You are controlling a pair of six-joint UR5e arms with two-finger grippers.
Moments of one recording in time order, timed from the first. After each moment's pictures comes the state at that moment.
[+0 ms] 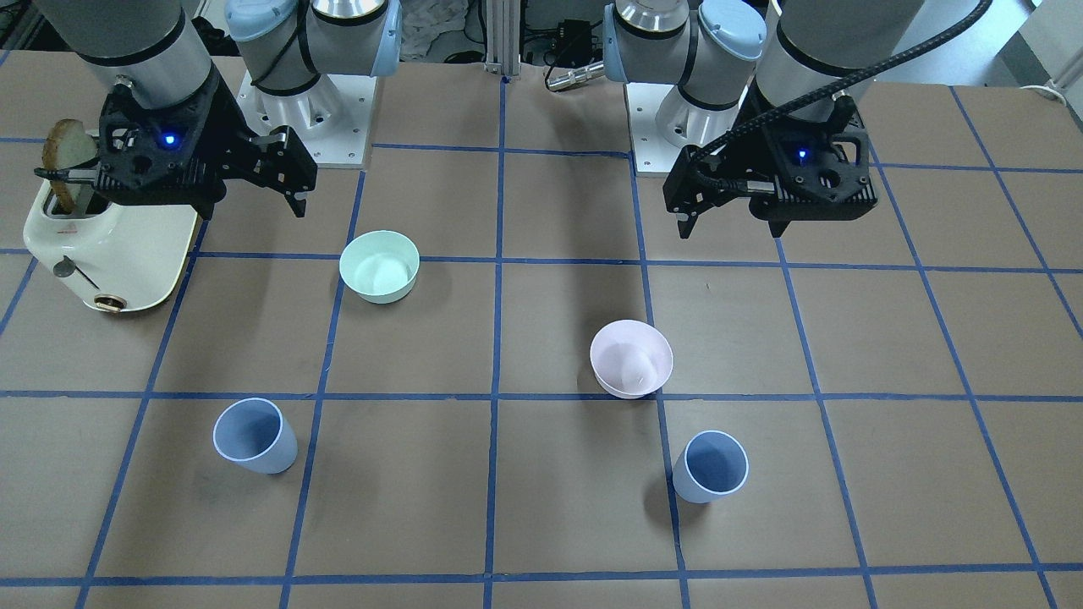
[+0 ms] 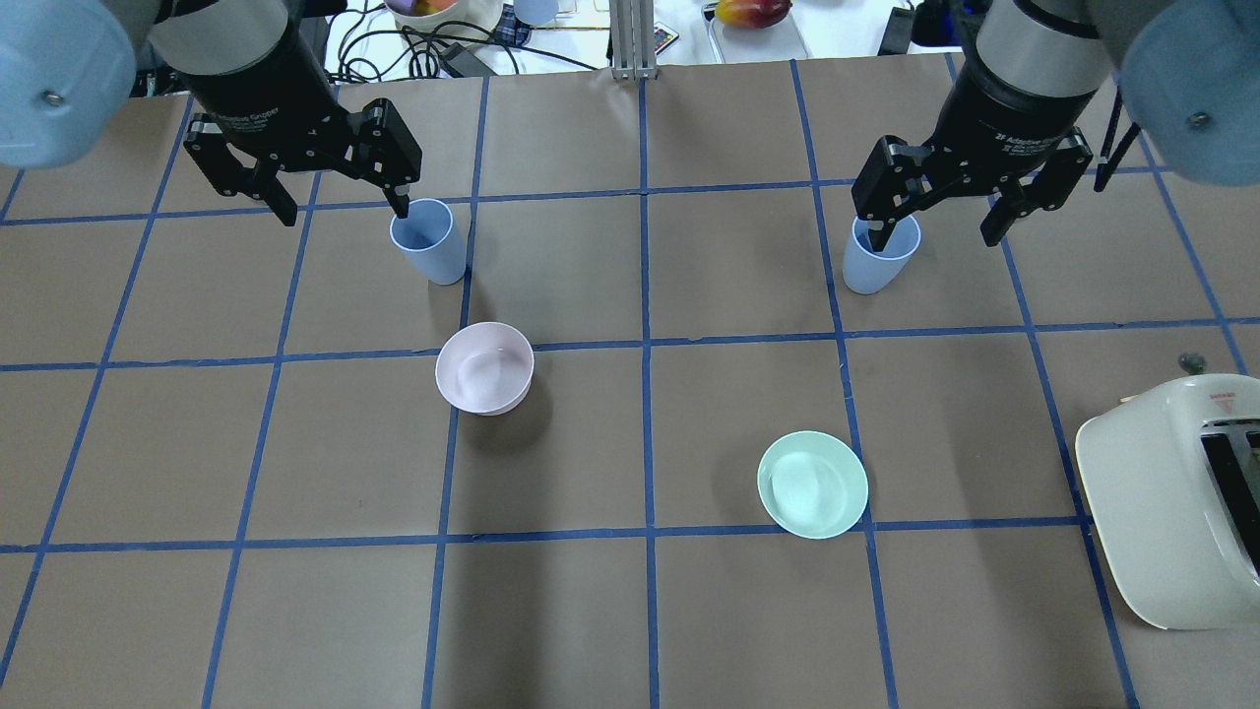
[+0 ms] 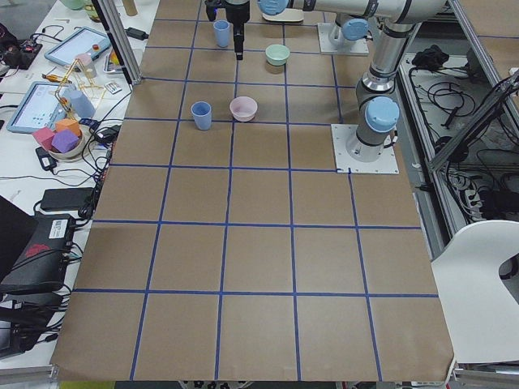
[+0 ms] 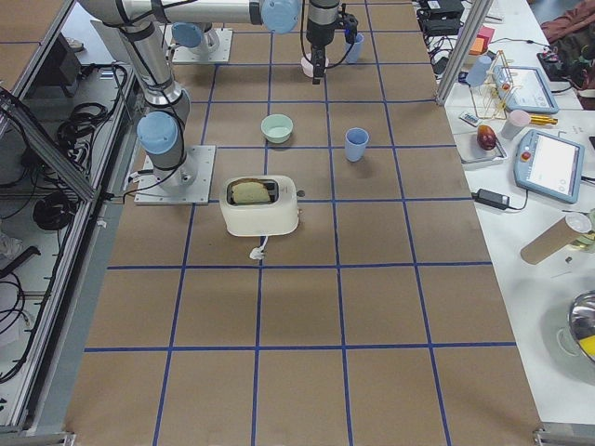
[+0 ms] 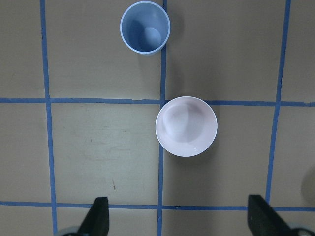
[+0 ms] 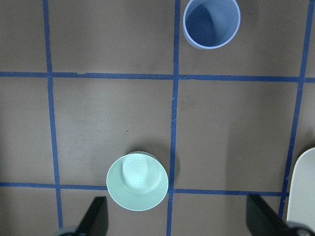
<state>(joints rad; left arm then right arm) -1.60 -1.64 -1.46 -1.63 1.58 -0.06 1.55 -1.57 1.58 -1.52 -1.54 -0.05</state>
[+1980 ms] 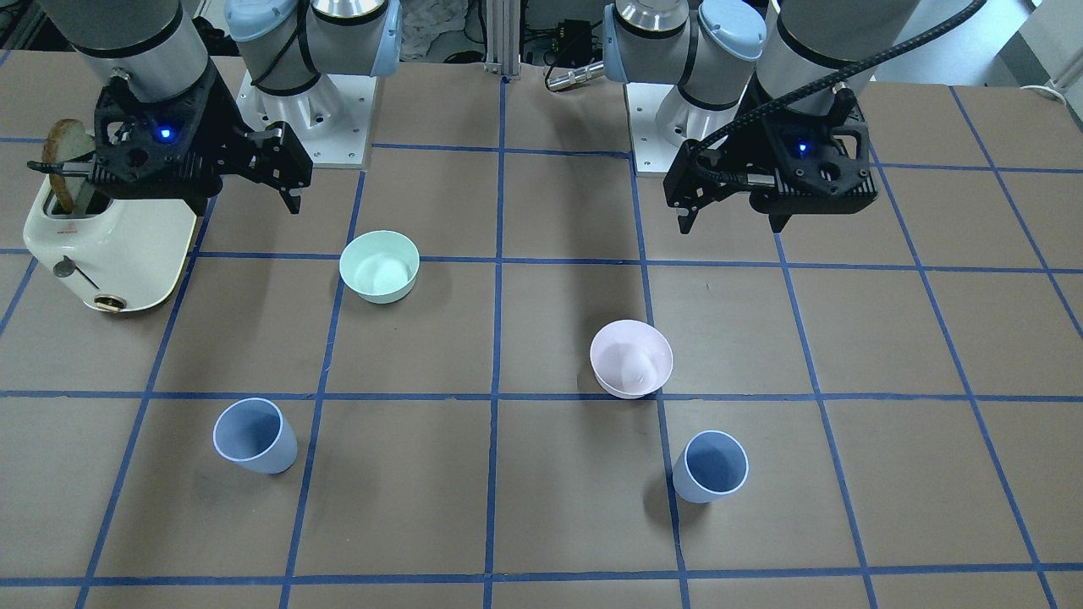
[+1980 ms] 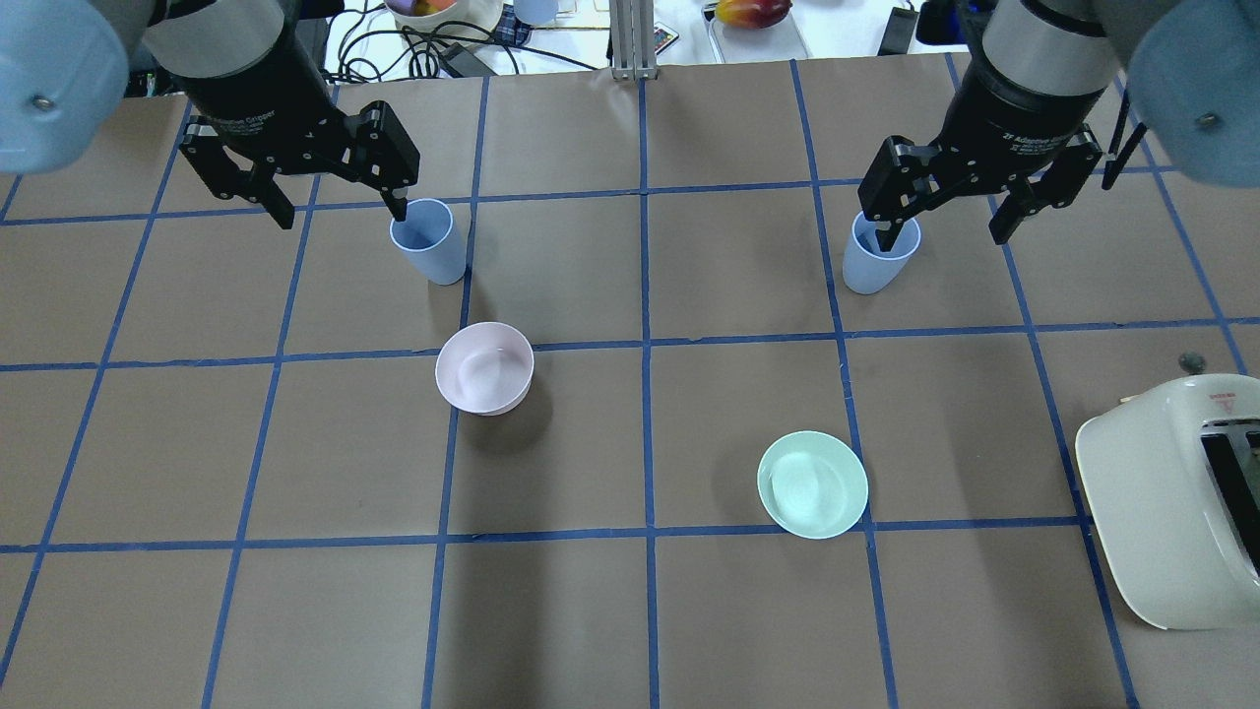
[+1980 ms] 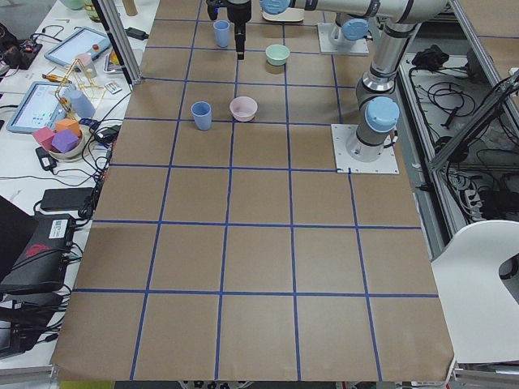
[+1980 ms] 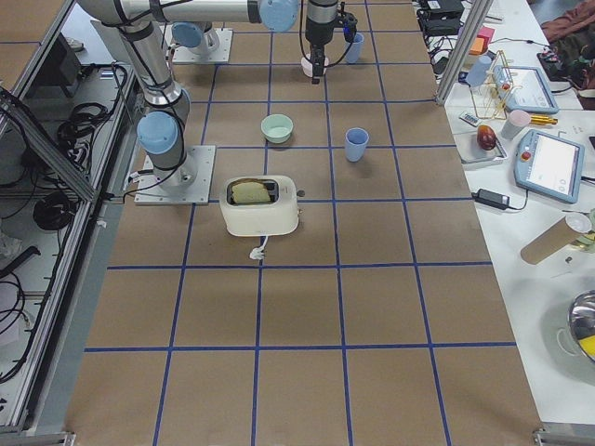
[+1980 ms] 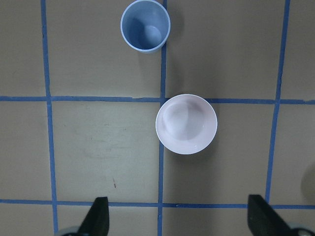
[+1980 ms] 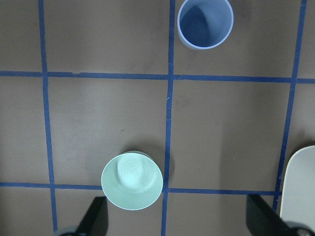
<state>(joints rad) -1.60 -1.63 -1.46 -1.63 1.58 -0.06 1.55 -1.58 1.58 -1.52 -1.55 -0.06</state>
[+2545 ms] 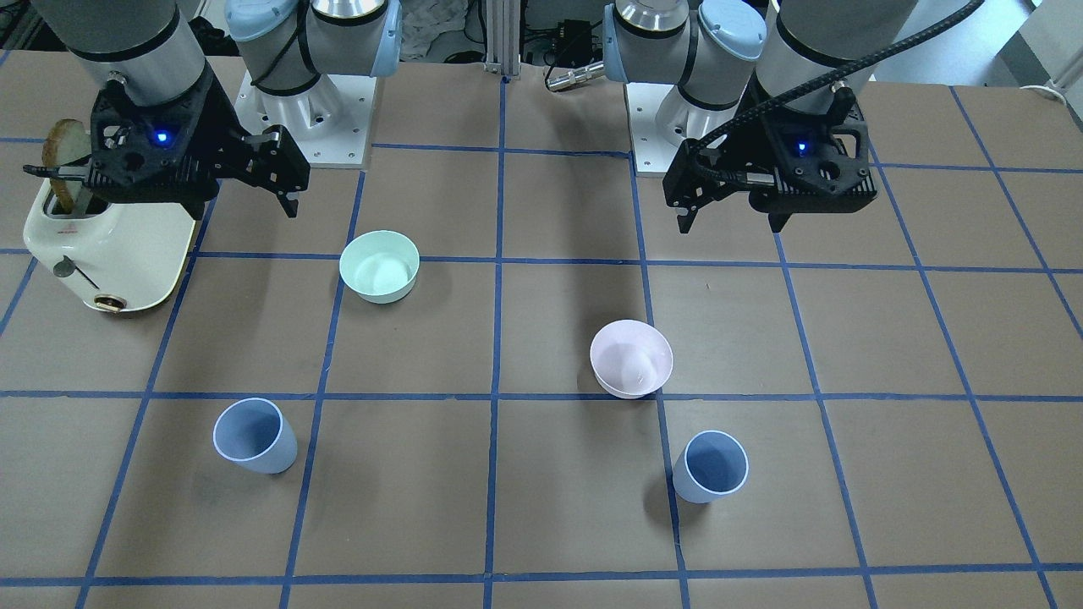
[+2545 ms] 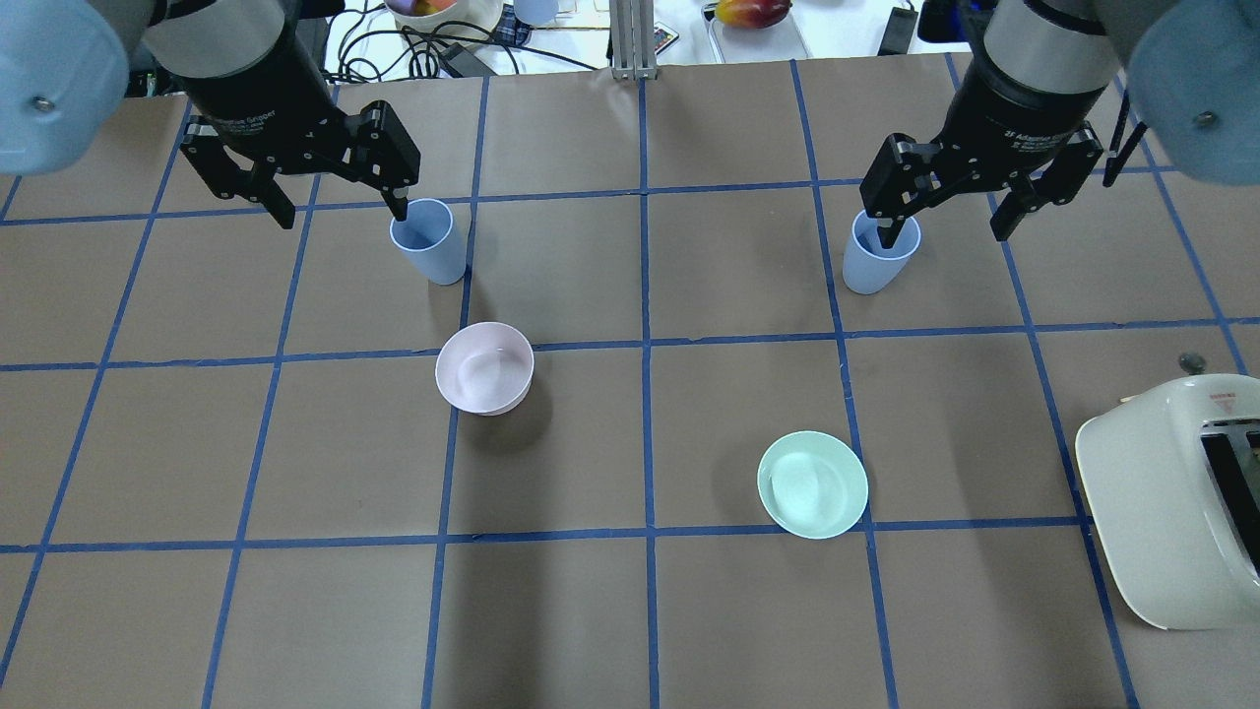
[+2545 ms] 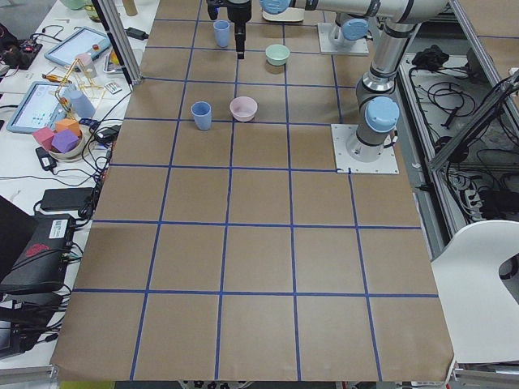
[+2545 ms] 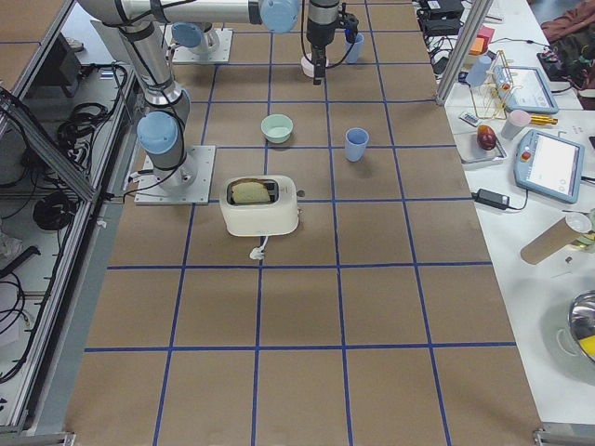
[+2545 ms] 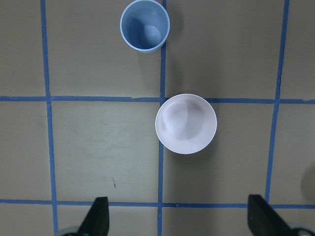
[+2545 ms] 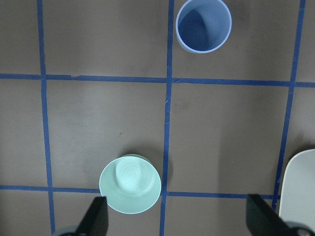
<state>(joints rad) -1.60 -1.63 -1.46 -1.63 1.58 -0.06 1.54 -1.57 1.57 -1.54 -1.55 -0.06</state>
